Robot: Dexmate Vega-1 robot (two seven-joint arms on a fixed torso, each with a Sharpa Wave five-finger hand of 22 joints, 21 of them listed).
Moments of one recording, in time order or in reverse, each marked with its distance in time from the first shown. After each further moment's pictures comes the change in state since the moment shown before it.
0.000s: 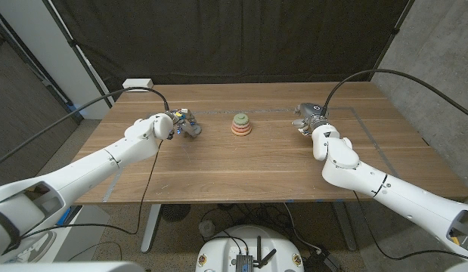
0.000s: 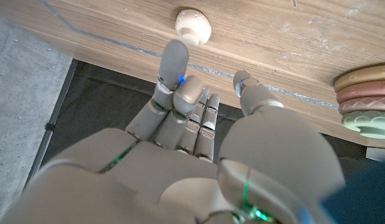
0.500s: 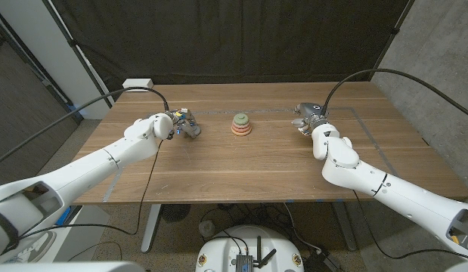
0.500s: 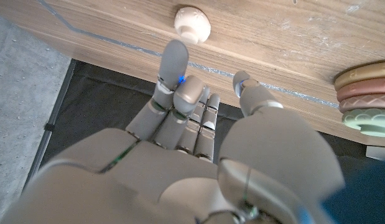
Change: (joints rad) left arm -0.001 0.011 -0.004 -0.016 -0.011 0.016 -0.005; left_hand 0.019 0.002 0.016 0.003 0.005 0.032 -0.003 0.008 0.011 0.014 0.010 0.007 0.000 0.020 -0.002 0.019 0.055 0.009 -0.005 0.008 0.025; right arm 0.005 0.000 -0.002 0.000 0.007 0.001 -0.002; right_hand -0.007 0.007 0.000 0.000 0.000 0.009 0.001 0.000 0.000 0.012 -0.002 0.000 0.006 0.000 0.000 0.000 0.003 0.000 0.000 0.000 0.000
